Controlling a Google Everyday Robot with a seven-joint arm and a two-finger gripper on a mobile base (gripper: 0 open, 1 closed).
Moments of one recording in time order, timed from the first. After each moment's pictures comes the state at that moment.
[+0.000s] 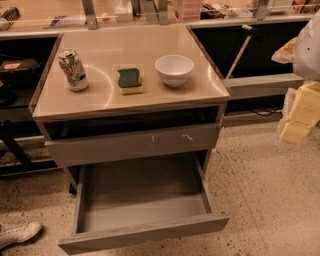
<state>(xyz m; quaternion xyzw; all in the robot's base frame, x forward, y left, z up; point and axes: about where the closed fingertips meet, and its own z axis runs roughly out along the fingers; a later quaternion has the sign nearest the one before) 0.438 -0.217 0.976 -0.60 0.78 -0.03 0.16</state>
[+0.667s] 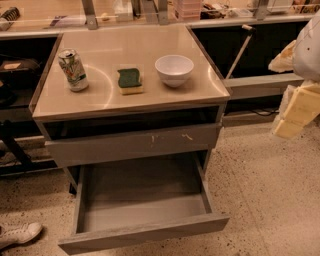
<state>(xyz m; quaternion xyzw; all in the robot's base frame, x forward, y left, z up) 0.438 -0.217 0.976 -0.60 0.78 -0.03 0.16</state>
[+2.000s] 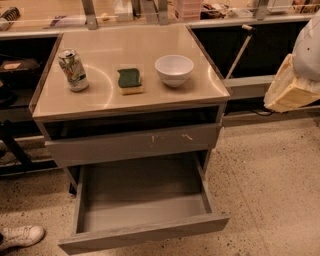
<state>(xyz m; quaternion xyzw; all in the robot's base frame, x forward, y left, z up) 0.438 -0.217 0.976 -0.60 0.78 -0.03 0.16</state>
